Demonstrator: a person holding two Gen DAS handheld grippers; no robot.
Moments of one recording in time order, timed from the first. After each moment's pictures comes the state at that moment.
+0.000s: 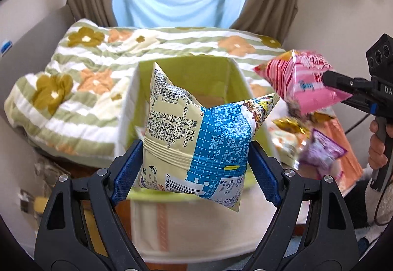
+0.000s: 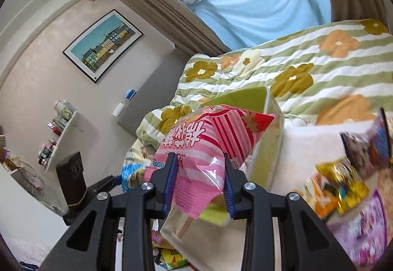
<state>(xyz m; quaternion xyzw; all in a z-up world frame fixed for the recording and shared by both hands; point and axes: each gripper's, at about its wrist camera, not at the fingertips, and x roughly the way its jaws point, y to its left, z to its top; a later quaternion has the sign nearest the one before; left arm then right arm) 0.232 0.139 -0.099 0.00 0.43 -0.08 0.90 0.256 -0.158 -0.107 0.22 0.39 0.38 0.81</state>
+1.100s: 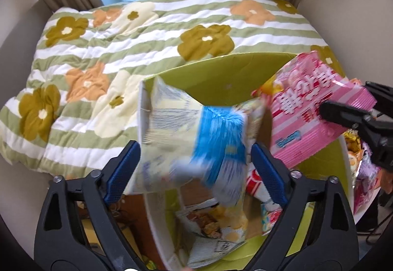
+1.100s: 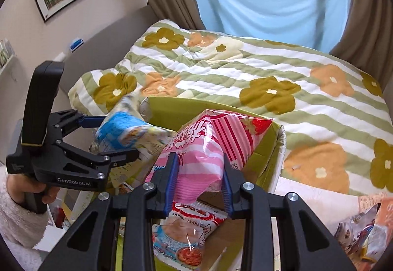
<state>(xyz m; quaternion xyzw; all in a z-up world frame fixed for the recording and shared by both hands) 0.437 0.179 -0.175 0.06 0.53 -0.09 0.84 0.379 -0.020 -0.151 -0.01 0.44 0.28 0.85</state>
